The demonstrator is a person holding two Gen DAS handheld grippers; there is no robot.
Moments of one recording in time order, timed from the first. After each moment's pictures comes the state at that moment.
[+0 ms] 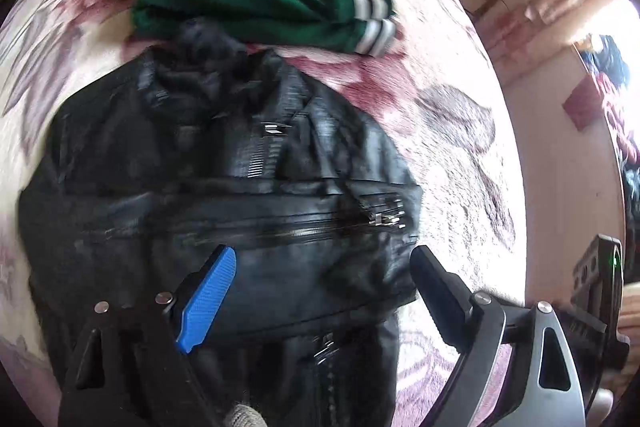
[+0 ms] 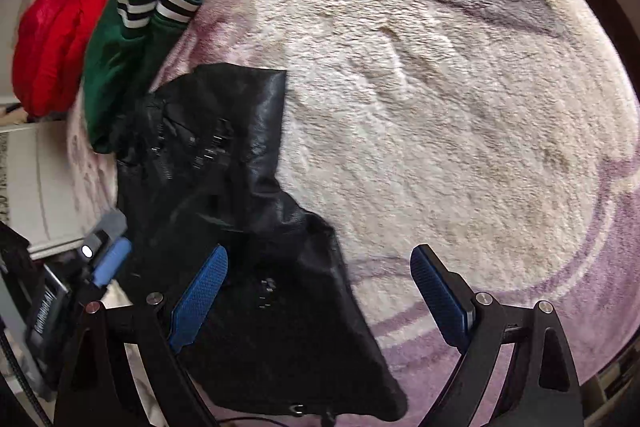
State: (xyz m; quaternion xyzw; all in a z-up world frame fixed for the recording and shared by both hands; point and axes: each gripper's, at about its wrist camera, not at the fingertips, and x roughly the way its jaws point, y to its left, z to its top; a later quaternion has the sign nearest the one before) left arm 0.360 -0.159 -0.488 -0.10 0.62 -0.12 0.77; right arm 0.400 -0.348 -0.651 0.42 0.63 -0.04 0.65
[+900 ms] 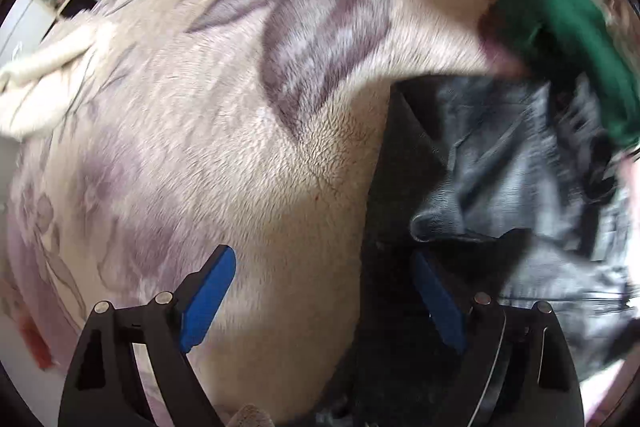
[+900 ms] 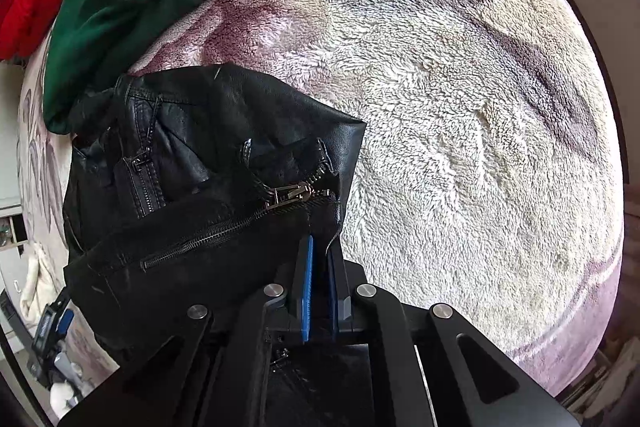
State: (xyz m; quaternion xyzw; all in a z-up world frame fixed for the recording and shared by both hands) left arm 0.404 0.083 -0.582 -0.05 0.65 0.13 0.75; right arm 0.485 -0.235 -0.668 0.24 0.70 -0.11 0.66
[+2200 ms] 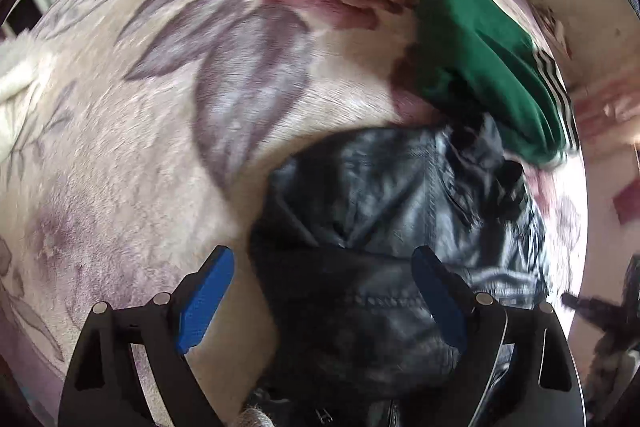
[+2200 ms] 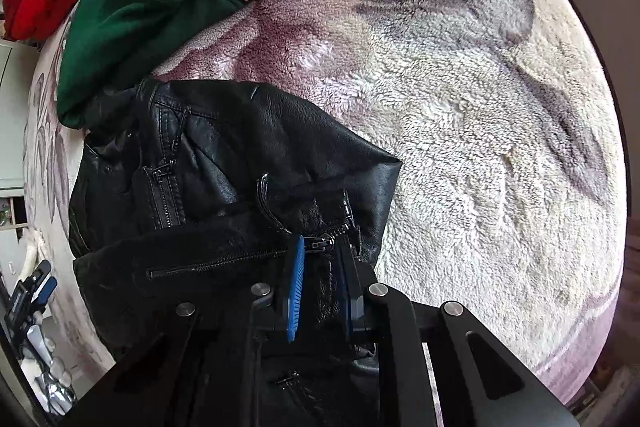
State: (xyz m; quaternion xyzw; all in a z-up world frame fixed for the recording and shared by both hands) left arm 0.419 0.078 -0.516 -0.13 0.62 0.00 0.78; right arm 0.504 -0.224 -0.653 0.21 0.68 -0.08 0.69
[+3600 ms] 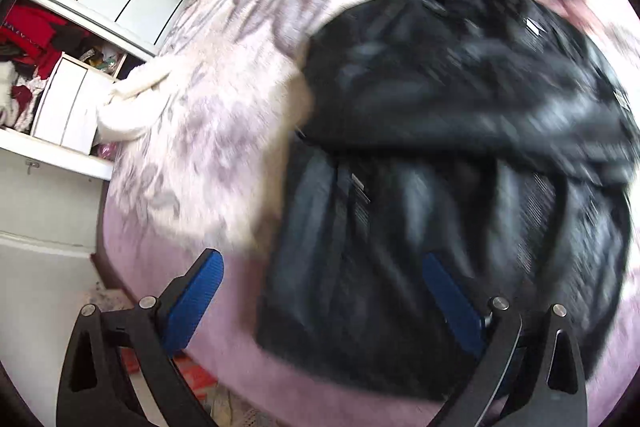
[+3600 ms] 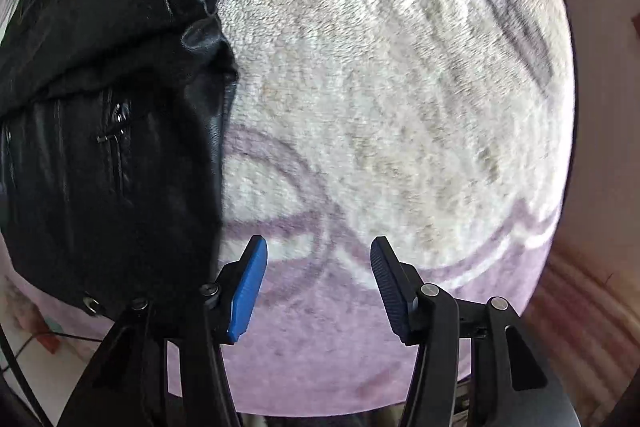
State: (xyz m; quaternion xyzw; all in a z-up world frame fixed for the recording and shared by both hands) left arm 0.212 -0.080 -0.484 0.13 0.63 0.18 0.75; right arm 0.347 -0.249 -0.695 -0.05 0.78 -0.03 0.62
